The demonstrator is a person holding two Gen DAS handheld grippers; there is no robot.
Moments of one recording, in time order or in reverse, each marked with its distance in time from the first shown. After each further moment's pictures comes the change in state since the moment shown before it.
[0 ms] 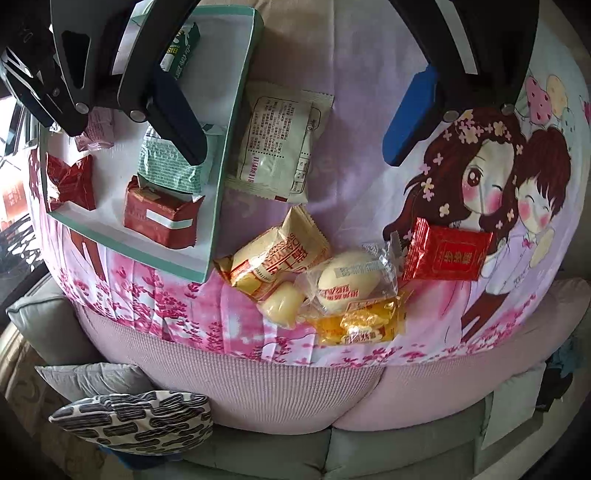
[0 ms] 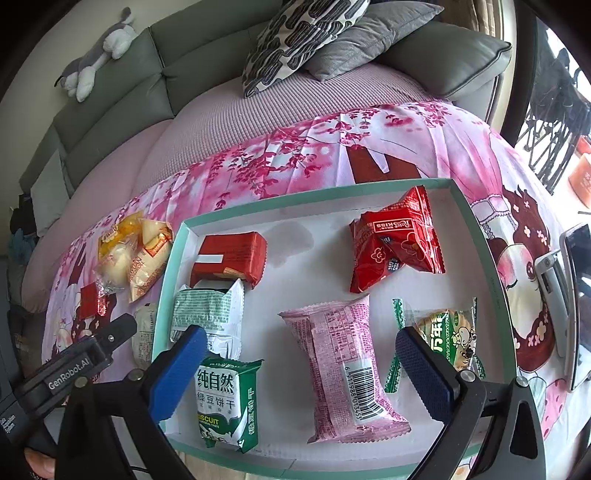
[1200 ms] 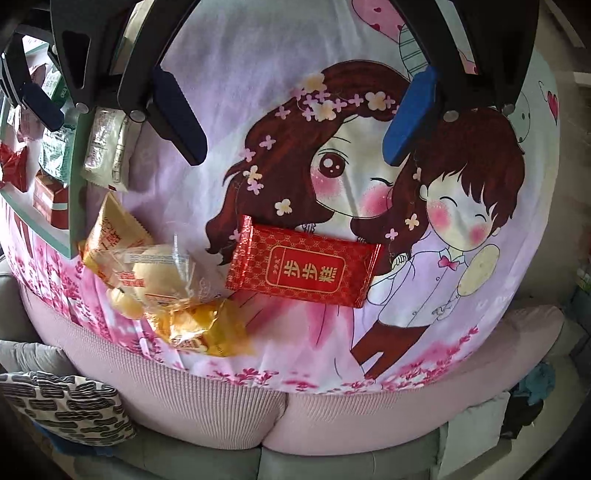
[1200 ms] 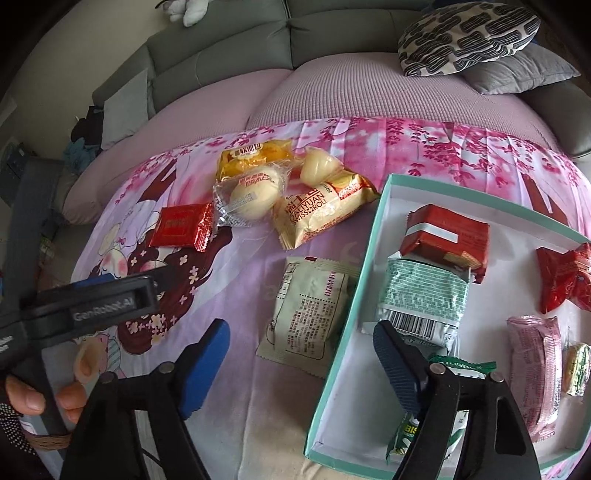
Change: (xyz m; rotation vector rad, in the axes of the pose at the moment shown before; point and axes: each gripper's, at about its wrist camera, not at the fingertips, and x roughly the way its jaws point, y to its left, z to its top) left arm 0.021 0.137 0.010 -0.097 0.094 0.130; right arm 0.029 0.149 -0.047 -0.312 0.083 0.187
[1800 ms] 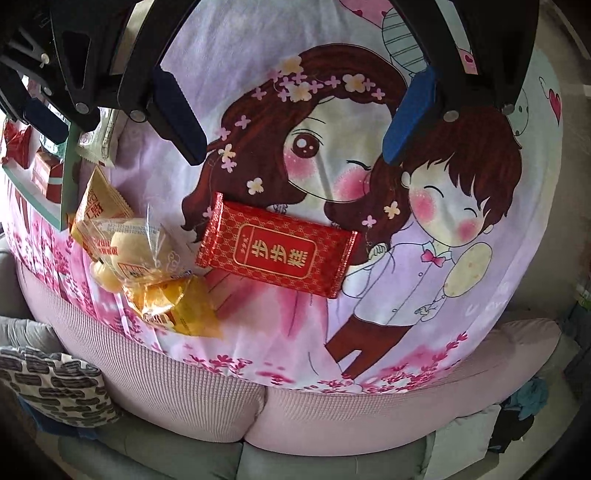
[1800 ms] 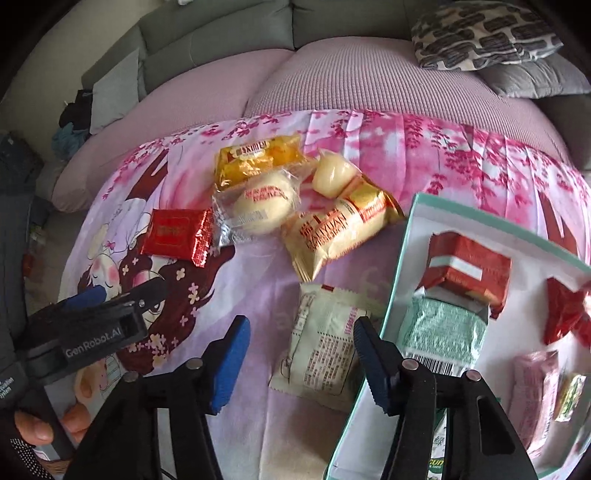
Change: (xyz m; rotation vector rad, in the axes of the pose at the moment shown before) left arm 0.002 0.027 0.012 -0.064 -0.007 -0.021; right arm 0.020 0.021 0.039 -0.021 0.094 -0.044
